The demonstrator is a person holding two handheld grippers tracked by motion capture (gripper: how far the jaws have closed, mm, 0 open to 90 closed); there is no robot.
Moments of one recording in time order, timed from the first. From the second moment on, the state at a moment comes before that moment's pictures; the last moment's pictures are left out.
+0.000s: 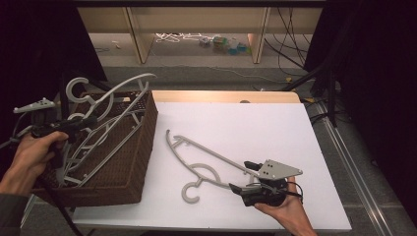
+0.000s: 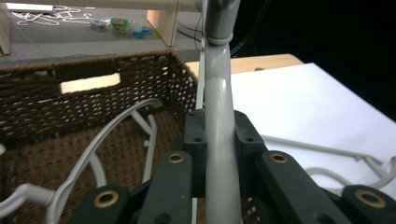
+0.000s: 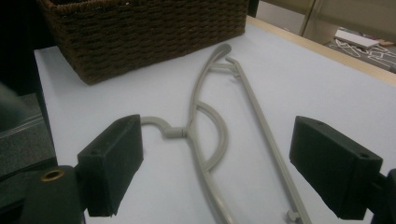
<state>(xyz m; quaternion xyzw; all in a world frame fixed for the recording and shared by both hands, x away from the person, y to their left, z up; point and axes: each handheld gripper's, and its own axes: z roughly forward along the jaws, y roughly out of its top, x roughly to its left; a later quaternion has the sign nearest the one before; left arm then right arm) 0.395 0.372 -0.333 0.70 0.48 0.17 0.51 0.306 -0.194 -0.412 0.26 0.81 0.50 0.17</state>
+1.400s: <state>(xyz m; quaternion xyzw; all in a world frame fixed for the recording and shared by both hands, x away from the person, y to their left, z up) 0.416 0.393 -0.415 0.74 0.54 0.12 0.38 0.308 -0.195 -0.414 0.26 0.81 0.49 0.17</state>
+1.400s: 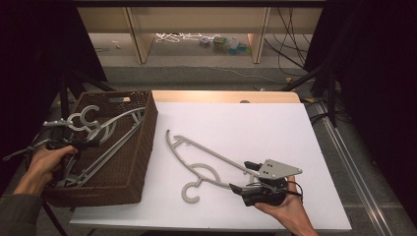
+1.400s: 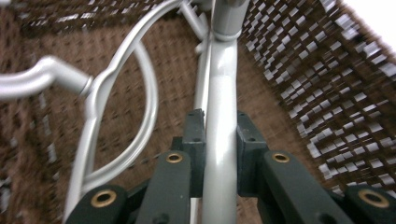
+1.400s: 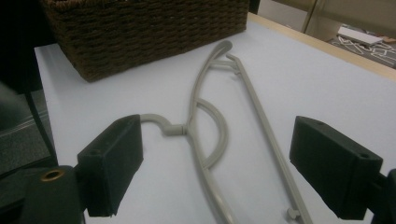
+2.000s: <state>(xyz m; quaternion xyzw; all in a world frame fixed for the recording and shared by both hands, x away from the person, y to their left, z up) 0.415 0.403 -0.418 0.71 0.60 0.17 0.32 0.308 -0.195 -0.414 0.26 0.81 0.49 0.16</state>
